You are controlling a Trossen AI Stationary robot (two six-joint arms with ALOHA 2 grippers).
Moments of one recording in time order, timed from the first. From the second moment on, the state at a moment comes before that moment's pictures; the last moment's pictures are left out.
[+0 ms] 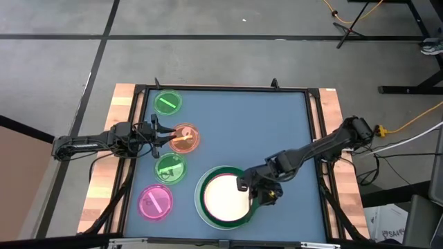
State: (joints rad) left arm 0.13 0.03 0.01 0.02 -0.07 -0.02; right arm 0.40 1.66 1.19 -0.54 -0.33 -1.11
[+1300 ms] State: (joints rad) left arm 0.13 0.03 0.01 0.01 -0.07 -0.02; right arm 0.40 1.80 1.19 -0.52 -0.25 -1.10
